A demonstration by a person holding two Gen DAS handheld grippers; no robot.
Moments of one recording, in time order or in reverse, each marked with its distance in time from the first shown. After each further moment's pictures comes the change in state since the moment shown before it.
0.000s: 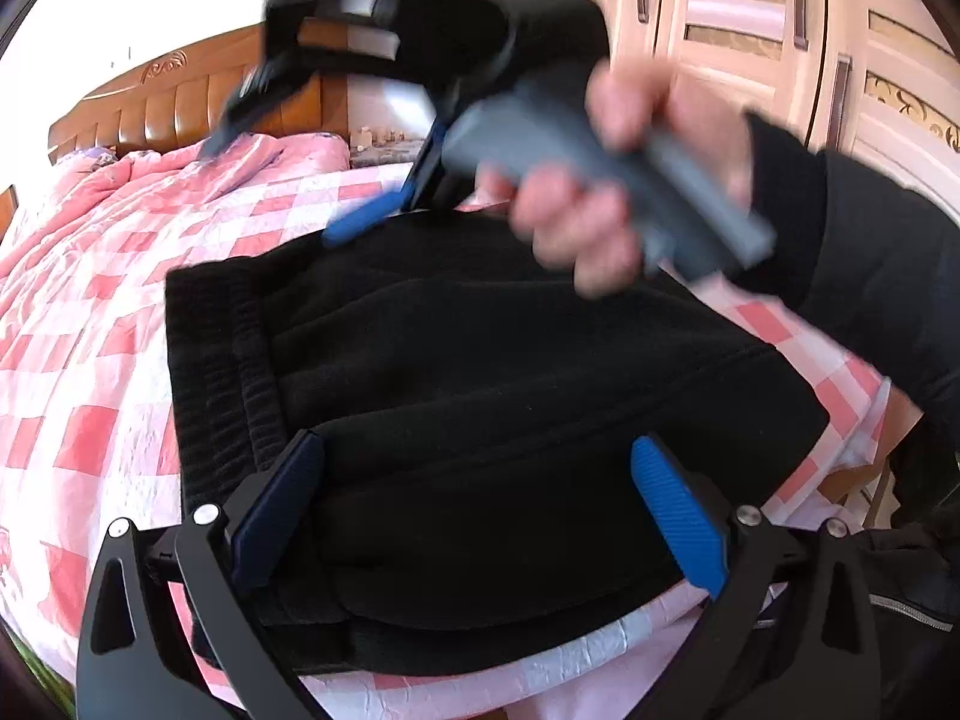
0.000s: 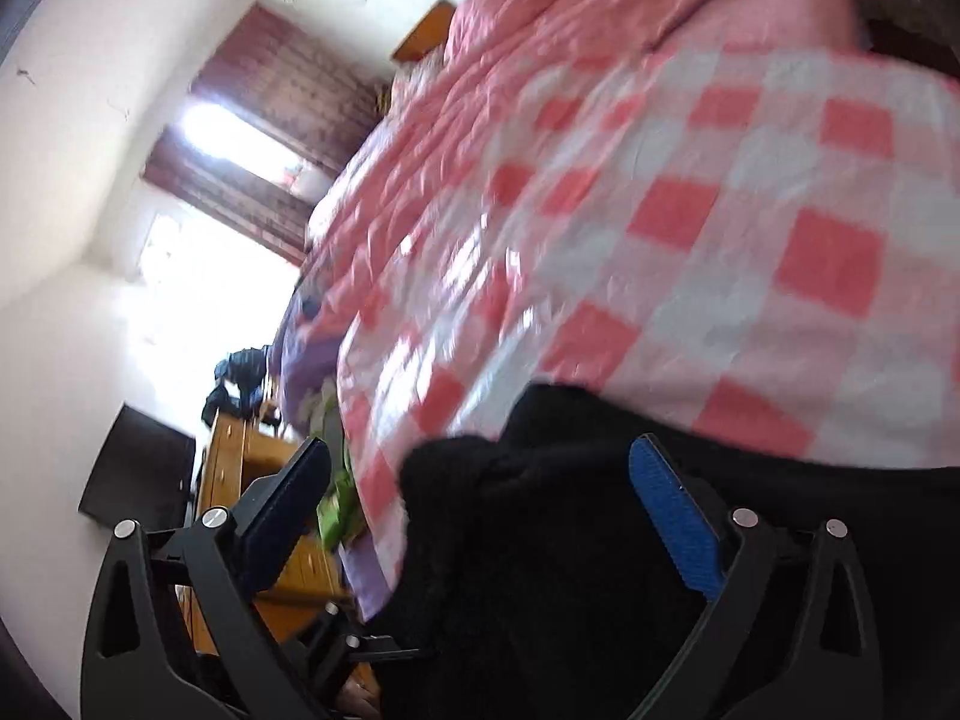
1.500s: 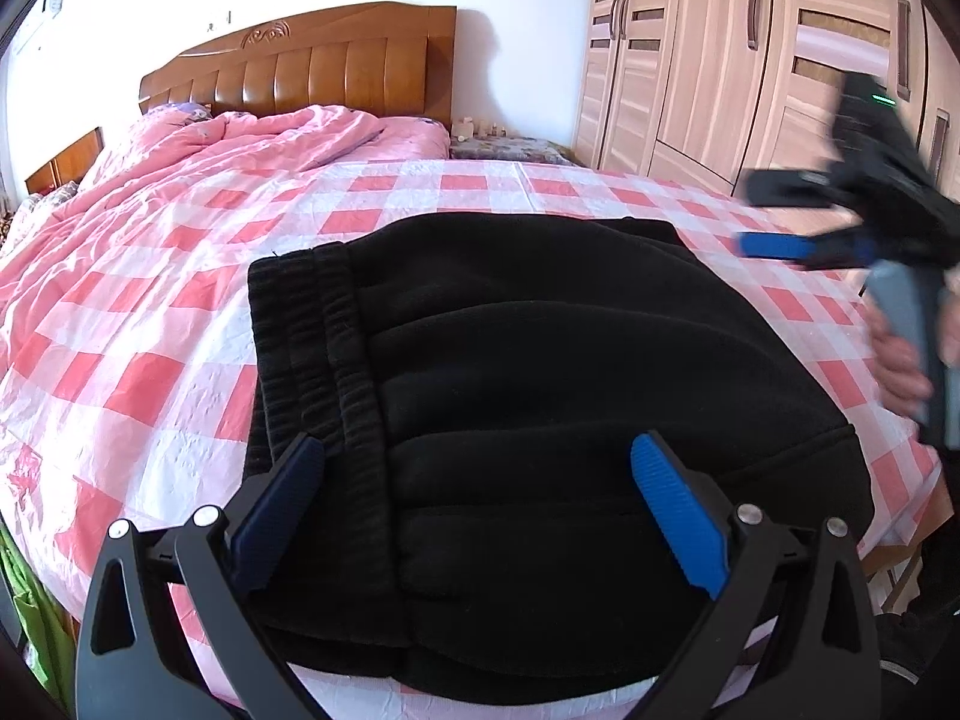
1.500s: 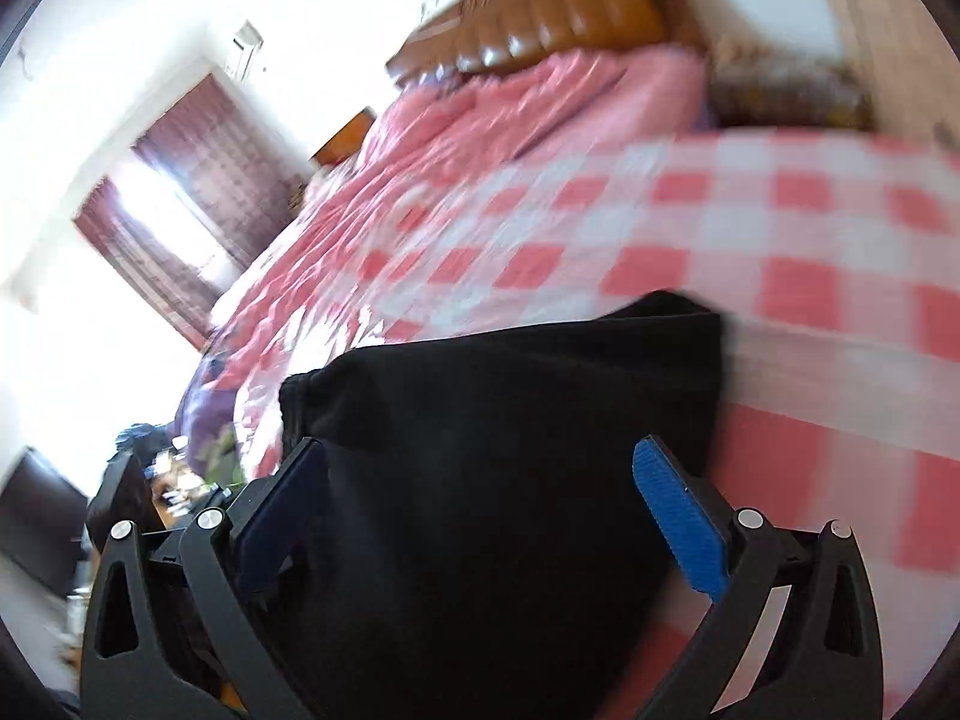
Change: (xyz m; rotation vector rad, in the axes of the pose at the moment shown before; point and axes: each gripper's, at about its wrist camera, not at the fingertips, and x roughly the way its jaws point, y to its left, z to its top) left arm 0.005 0.016 0.006 -0.170 -0.002 0.191; right arm -0.135 -0.063 -0.122 -0.006 -0.226 -0.258
